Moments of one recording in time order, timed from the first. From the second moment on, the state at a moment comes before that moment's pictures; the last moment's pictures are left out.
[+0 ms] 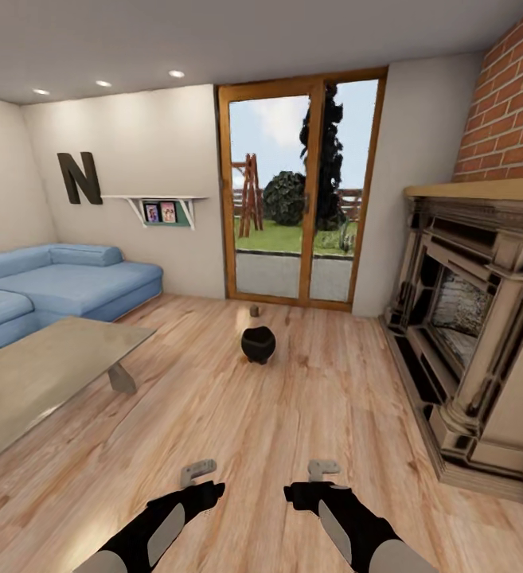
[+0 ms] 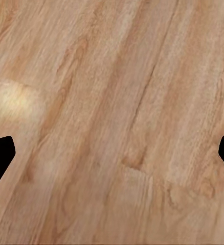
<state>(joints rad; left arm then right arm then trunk) -0.54 -0.05 -0.31 -0.40 0.59 0.18 0.04 -0.57 0.14 0.17 -0.37 -0.17 0.25 -0.03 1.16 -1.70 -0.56</state>
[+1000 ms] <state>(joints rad) -0.54 -0.05 -0.32 -0.40 0.59 0.18 0.04 -0.57 0.14 0.17 -0.37 -0.17 0.23 0.03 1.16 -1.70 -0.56</state>
